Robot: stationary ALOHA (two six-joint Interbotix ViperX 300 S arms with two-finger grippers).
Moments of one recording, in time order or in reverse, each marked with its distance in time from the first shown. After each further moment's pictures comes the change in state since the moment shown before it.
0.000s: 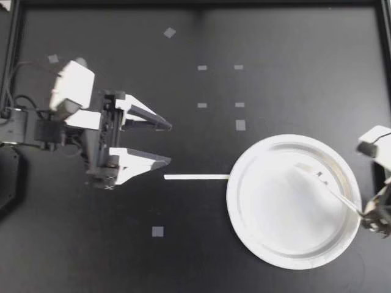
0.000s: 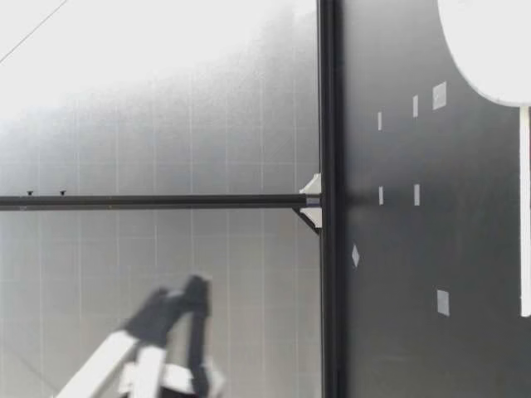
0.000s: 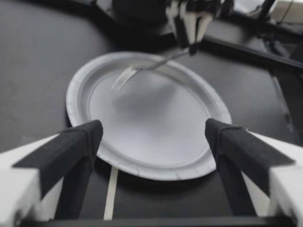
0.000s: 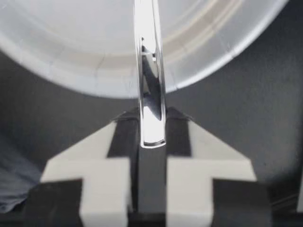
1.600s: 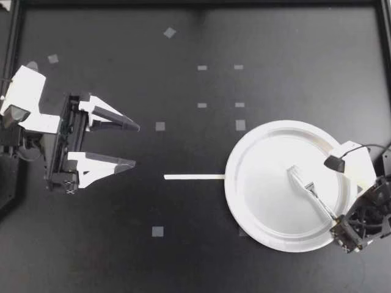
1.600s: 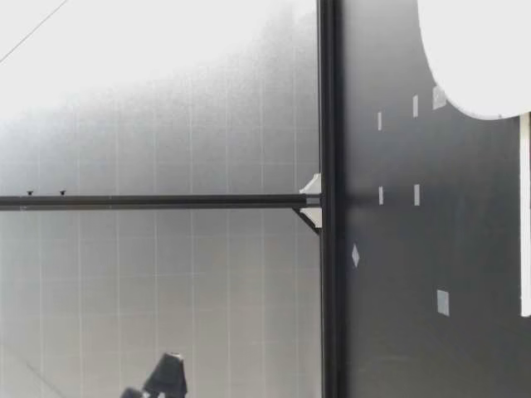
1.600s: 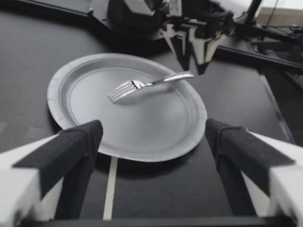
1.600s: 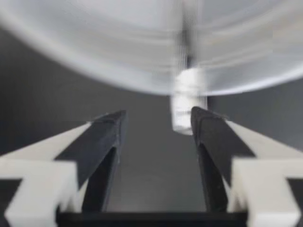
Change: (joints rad) left arm -0.002 -0.187 0.152 0.000 -0.017 0.031; right arm 0.054 0.222 -0.141 0.081 -0.152 0.032
